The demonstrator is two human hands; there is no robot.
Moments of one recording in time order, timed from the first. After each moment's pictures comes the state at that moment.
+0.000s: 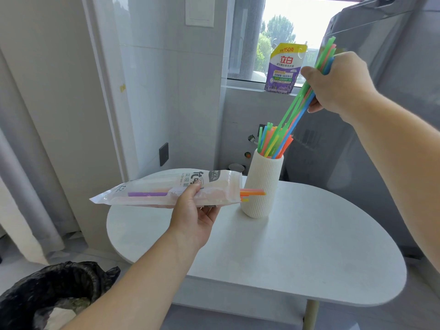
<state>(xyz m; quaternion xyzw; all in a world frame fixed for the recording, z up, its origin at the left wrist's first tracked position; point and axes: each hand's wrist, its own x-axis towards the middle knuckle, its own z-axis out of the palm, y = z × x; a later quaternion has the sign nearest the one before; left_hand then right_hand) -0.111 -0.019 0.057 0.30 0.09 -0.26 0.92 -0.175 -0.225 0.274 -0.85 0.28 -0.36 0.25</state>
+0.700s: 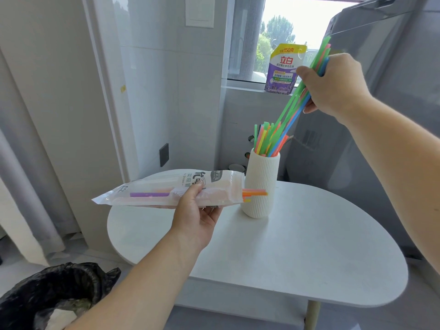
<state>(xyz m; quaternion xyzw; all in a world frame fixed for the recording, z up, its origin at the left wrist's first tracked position) -0.112 -0.020 0.058 0.30 0.08 -0.26 0.91 -0.171 -0.224 0.270 -0.86 0.24 -0.38 0.23</state>
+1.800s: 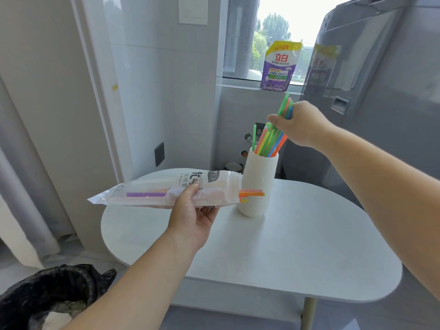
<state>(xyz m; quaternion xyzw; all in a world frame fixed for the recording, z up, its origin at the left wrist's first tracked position) -0.114 -0.024 0.056 0.31 0.09 -0.27 0.91 -0.152 -0.242 0.209 -0.93 0.25 -0.22 0.18</state>
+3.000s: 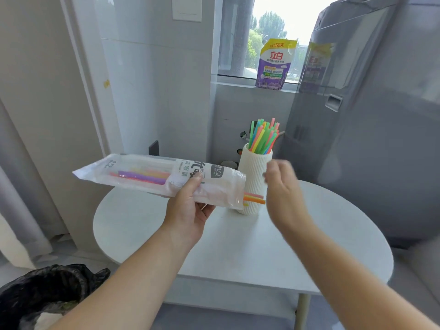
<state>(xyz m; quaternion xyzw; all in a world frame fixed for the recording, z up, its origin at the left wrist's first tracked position) -0.116 -0.028 0.060 0.38 -0.01 -0.25 0.89 -0.214 -0.160 0.099 -0.77 0.25 -0.34 0.48</state>
